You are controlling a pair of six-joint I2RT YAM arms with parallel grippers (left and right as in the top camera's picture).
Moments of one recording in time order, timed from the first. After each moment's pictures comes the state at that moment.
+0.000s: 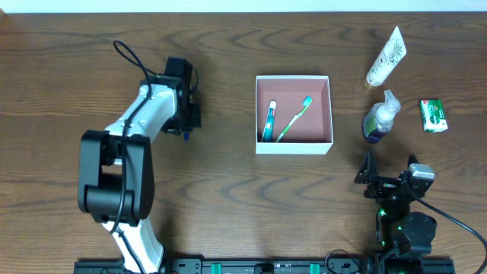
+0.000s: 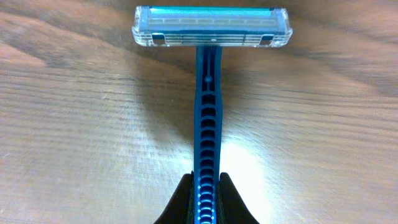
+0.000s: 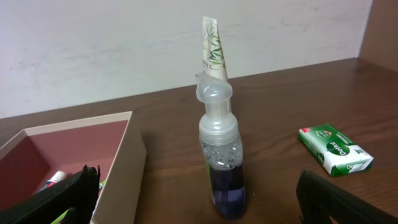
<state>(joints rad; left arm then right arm) -0.15 1.95 1.35 -0.85 -0.01 -0.23 -0.06 0.01 0.01 -0.07 0.03 0.20</state>
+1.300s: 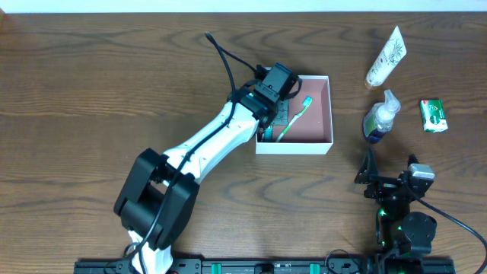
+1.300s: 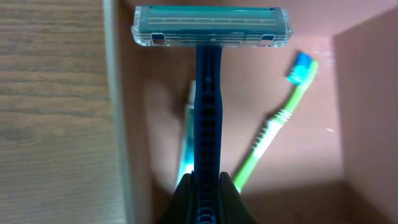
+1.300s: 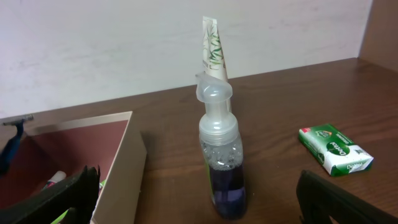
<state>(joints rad) -0.65 1.94 1.48 -0.62 -0.11 -0.57 -0.06 0.01 0.01 -0.07 0.03 0.20</state>
